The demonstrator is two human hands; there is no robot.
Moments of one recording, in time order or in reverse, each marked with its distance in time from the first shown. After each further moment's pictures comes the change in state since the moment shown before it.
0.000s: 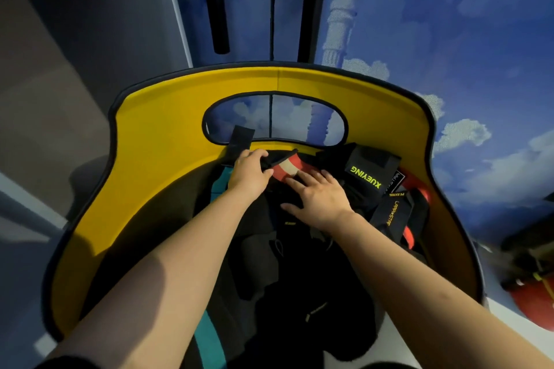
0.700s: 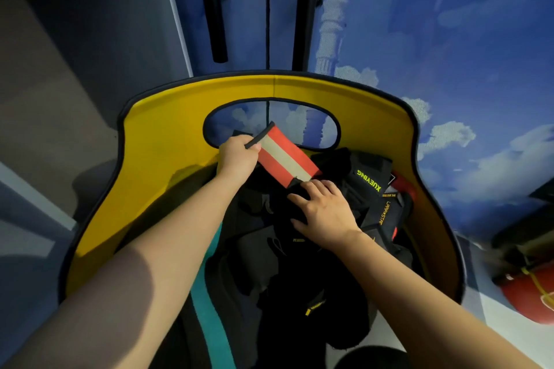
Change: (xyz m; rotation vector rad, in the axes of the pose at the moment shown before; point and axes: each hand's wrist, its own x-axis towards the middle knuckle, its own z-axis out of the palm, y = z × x) left_hand -0.015 0.026 -0.050 -0.395 0.154 -0.055; right_hand -0.039 -0.002 0.004 -0.103 0.286 -0.049
